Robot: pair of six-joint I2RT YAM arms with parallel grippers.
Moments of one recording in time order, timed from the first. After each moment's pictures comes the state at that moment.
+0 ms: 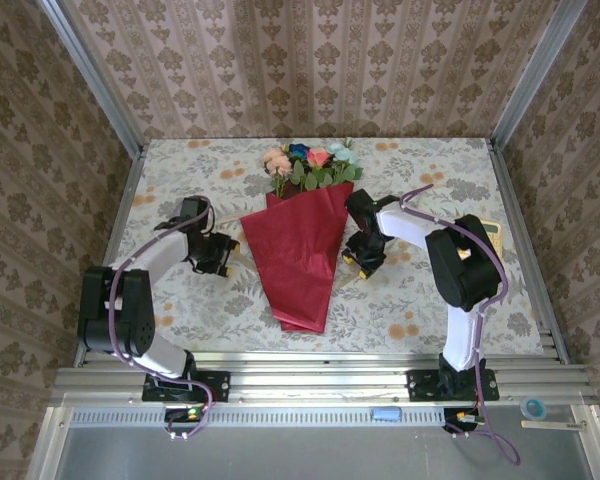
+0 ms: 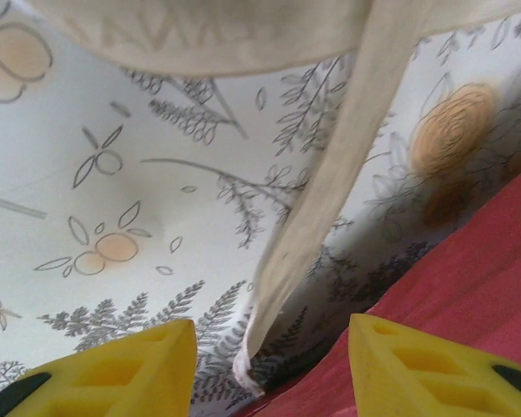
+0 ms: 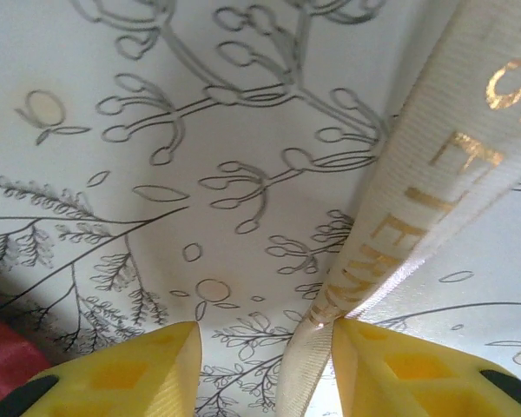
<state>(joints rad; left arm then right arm) -0.17 1.54 0.90 -0.59 0.34 -1.32 0.43 1.93 1.29 -0.86 -0.16 1.29</state>
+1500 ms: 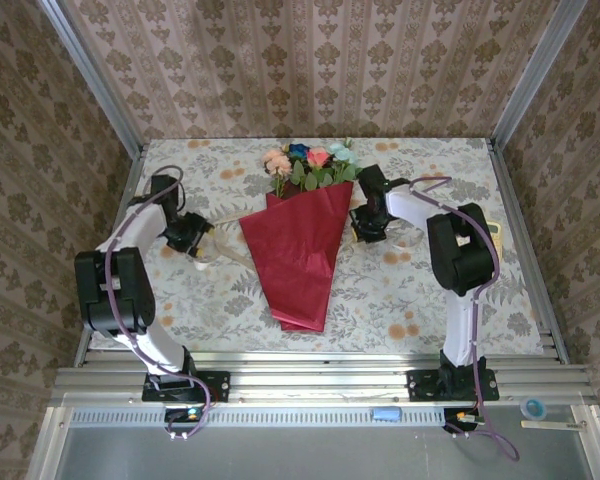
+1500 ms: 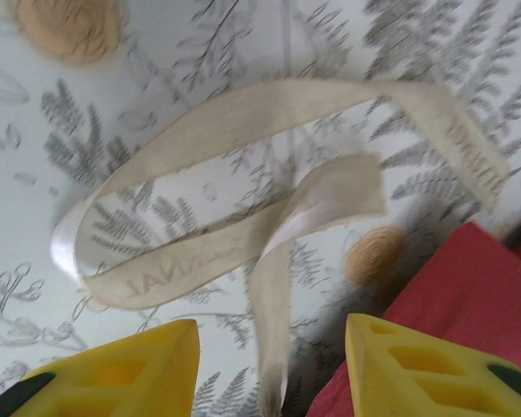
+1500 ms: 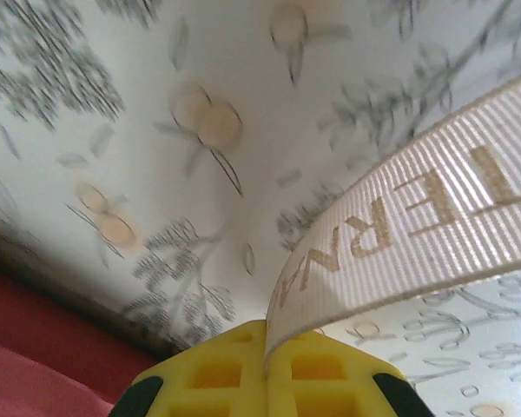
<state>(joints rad) 0.02 1.68 1.19 -0.80 0.29 -0.95 0.30 2.06 1.47 -0.71 -0.19 1.57</state>
